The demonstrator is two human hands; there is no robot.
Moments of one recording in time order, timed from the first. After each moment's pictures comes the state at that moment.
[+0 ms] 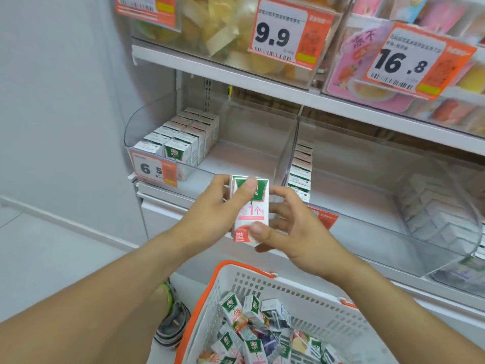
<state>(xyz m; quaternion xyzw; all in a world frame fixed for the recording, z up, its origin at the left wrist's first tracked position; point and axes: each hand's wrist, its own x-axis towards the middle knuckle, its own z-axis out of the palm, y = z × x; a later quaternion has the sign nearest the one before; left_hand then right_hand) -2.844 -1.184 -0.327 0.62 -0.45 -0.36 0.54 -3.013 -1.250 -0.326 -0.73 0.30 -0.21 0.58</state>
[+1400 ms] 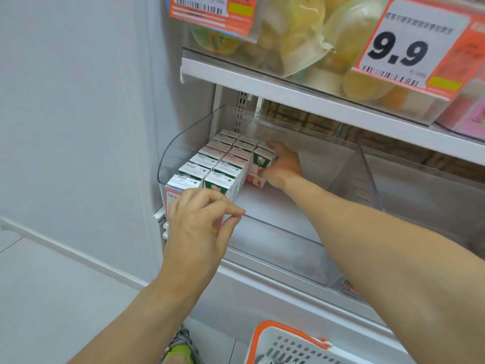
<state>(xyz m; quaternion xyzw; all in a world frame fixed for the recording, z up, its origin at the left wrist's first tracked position) -2.712 -1.217 -0.386 0.66 -0.53 0.10 0.52 -2.771 -1.476 -0.366 -0.78 0.50 -0.25 0.28</state>
